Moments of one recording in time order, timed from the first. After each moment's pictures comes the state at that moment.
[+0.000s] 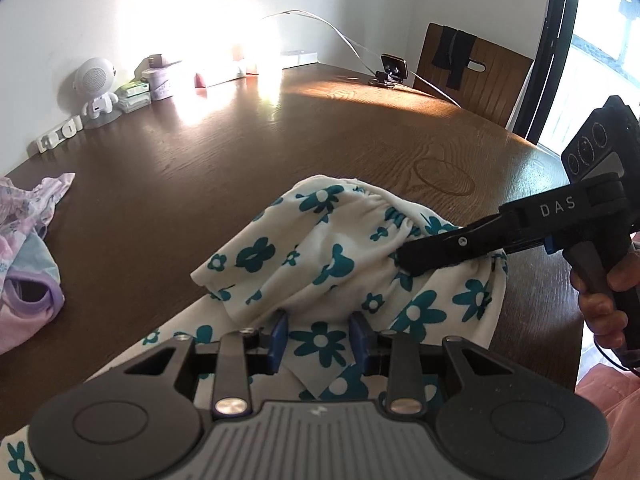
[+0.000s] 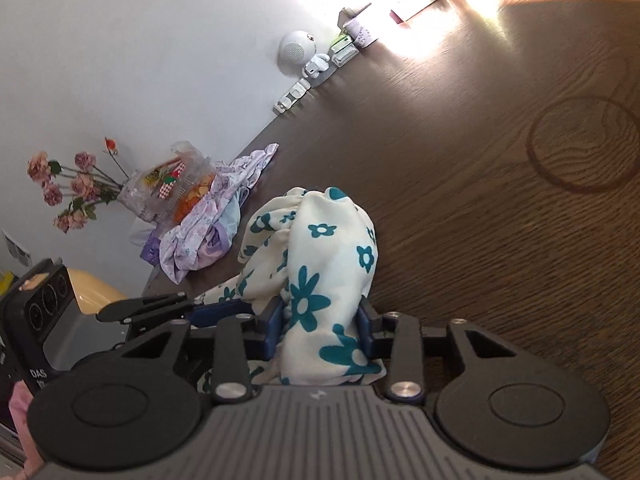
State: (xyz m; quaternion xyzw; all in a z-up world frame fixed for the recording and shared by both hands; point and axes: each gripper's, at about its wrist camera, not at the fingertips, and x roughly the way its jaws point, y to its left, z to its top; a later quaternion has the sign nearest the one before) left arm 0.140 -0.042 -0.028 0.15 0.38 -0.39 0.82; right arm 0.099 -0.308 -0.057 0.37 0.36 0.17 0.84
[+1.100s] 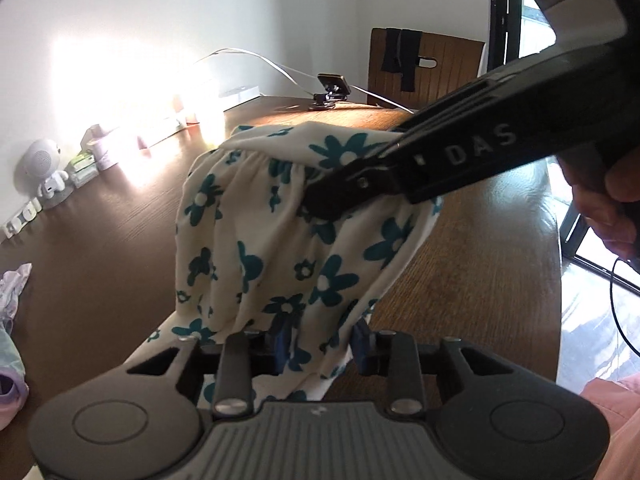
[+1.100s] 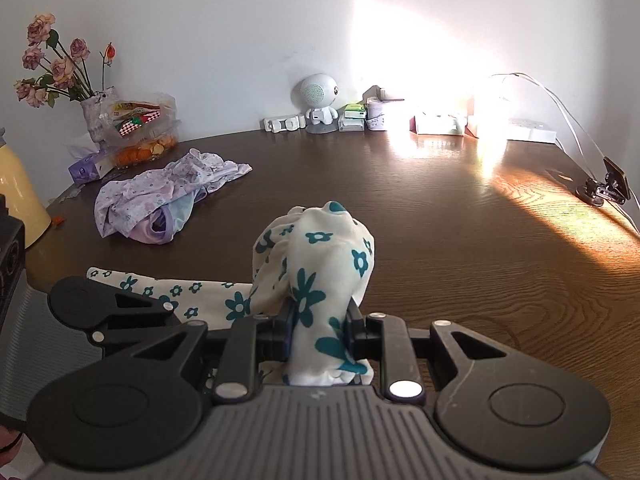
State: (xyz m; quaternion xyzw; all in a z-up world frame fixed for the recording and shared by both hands) left arm 0.105 -0.123 -0.021 0.21 0.32 -0.42 0.82; right arm 0.098 -0.285 0.050 0.04 0.34 0.11 0.93
